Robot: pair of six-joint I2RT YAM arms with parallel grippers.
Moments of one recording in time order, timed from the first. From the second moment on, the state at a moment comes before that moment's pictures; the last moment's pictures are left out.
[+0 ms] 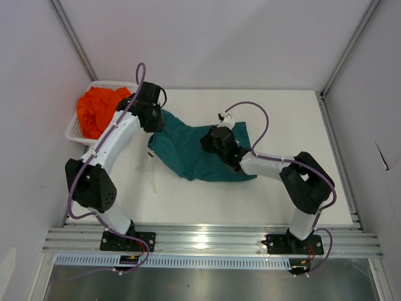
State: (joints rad) left arm -0.30 1.65 1.57 -0.92 -0.16 -0.45; right arm 0.81 1.77 1.04 0.32 0.30 0.78
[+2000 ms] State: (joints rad) left arm -0.37 1.79 1.79 -1.07 -0.35 -0.42; right arm 0.39 1.84 1.11 -0.20 0.12 0.50
